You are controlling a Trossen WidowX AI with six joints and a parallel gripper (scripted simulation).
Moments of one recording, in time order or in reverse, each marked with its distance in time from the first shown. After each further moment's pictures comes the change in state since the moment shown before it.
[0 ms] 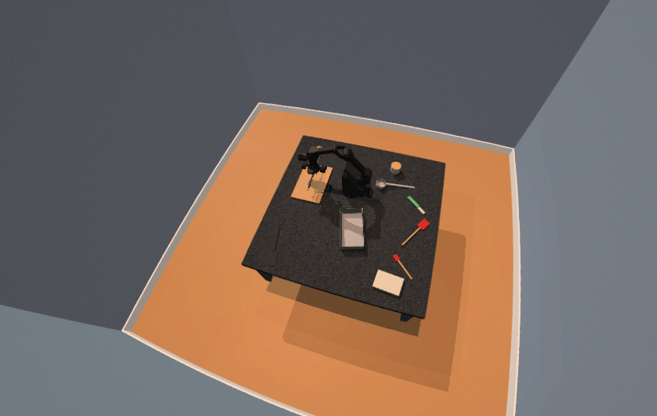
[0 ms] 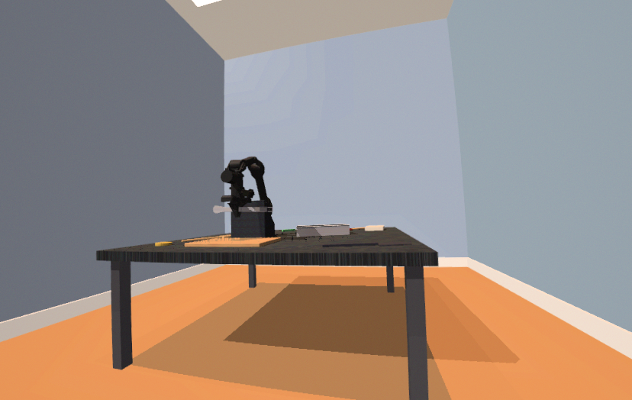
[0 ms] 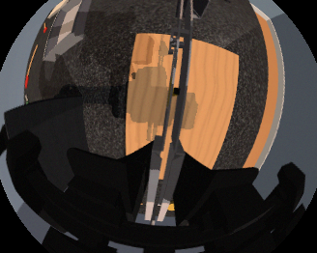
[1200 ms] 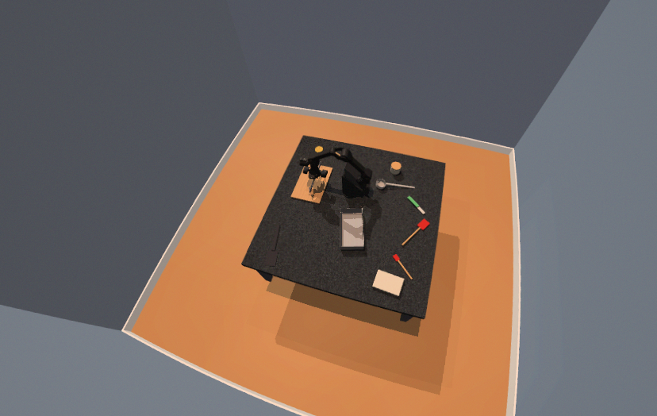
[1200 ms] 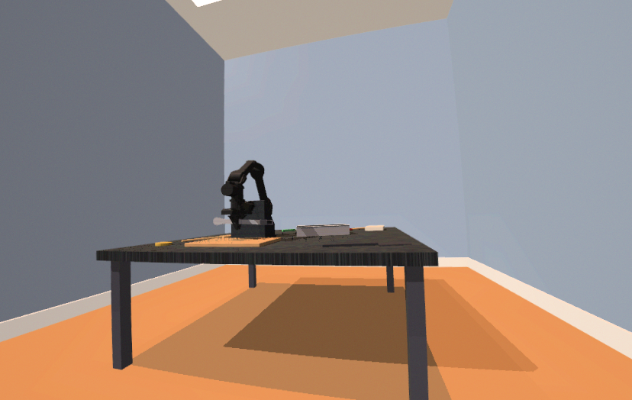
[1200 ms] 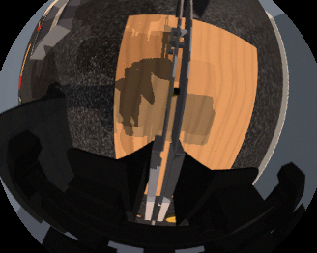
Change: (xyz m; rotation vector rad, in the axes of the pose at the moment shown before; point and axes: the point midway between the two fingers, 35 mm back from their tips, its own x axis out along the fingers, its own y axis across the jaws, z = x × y) arm 0.059 0.002 -0.001 0.000 0.005 0.001
